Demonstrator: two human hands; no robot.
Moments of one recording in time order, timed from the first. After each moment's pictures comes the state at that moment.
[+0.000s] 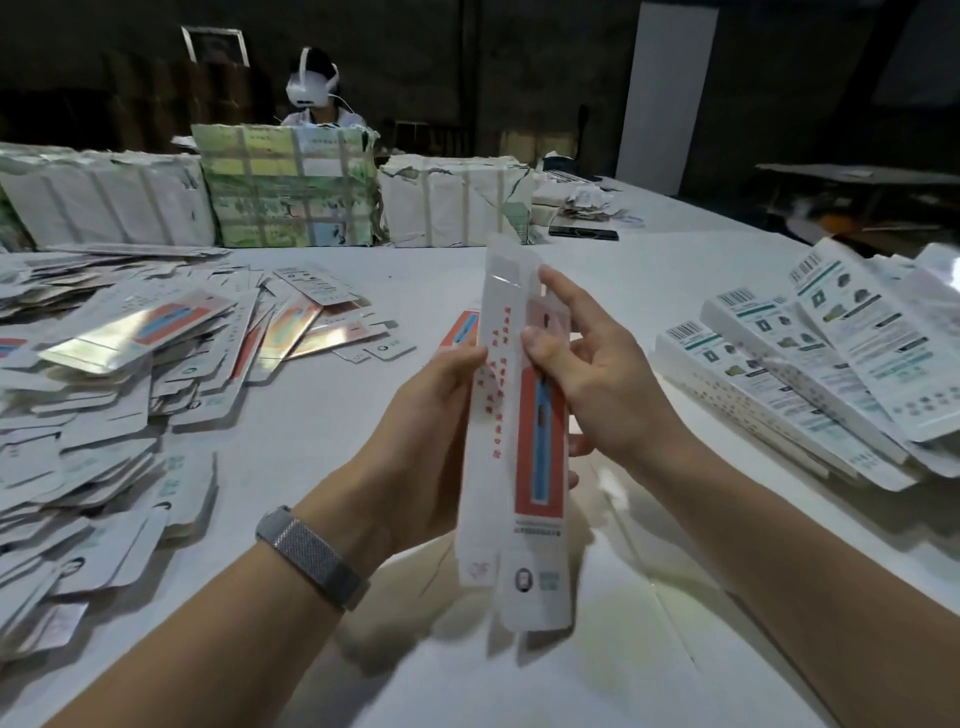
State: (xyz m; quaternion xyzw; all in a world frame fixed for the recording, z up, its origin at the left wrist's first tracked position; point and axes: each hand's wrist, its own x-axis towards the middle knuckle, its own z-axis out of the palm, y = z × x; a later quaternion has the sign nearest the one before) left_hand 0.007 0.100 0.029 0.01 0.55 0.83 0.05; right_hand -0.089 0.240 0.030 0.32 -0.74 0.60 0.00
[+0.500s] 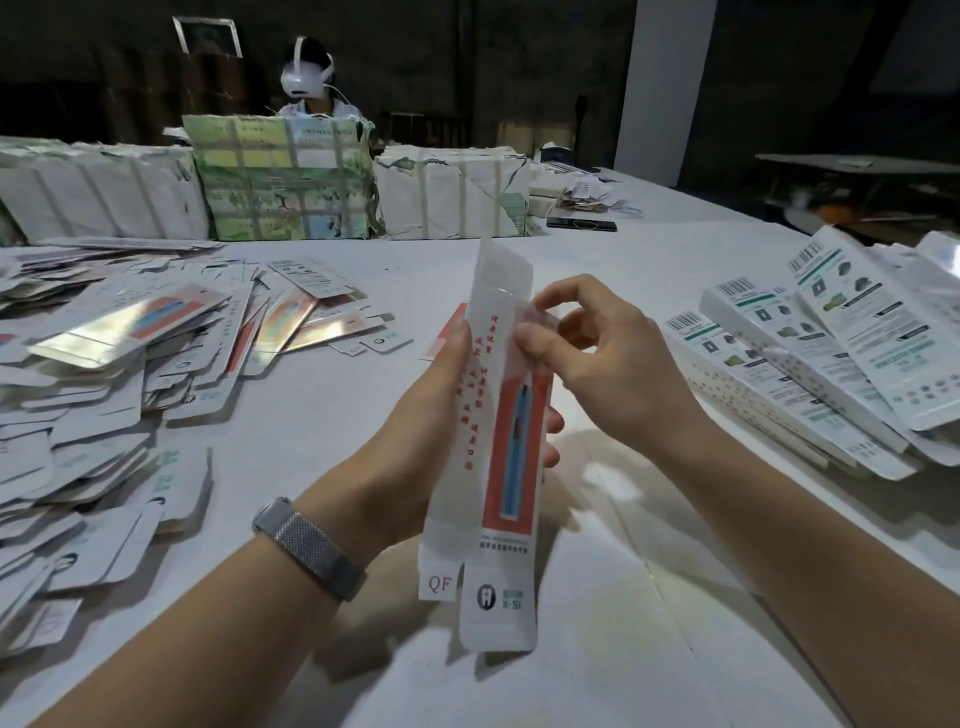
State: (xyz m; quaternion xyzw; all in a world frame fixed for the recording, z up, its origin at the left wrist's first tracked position) left_hand 0.006 0.100 0.025 0.01 0.65 0.76 0.01; right_hand -0.094 0.244 0.038 0.33 -0.79 0.50 0.12
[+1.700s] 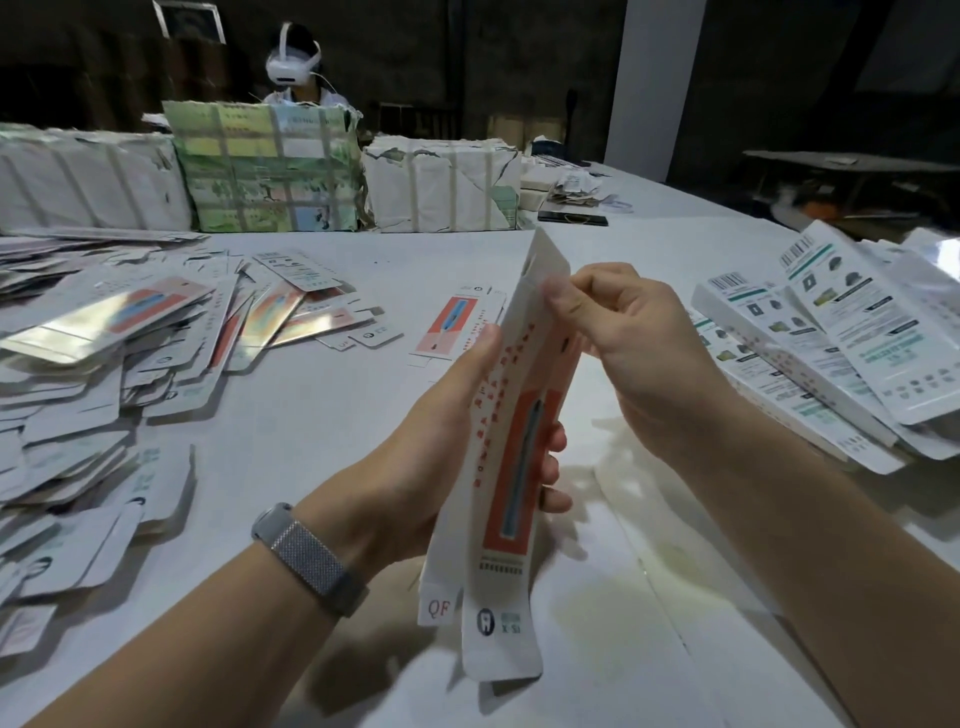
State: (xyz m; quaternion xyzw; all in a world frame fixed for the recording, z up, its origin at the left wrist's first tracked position) left_hand 0.006 0.108 0.022 0.03 0.58 0.80 0.14; right_hand -0.074 0.245 0.063 0.24 -0.72 0.65 0.02
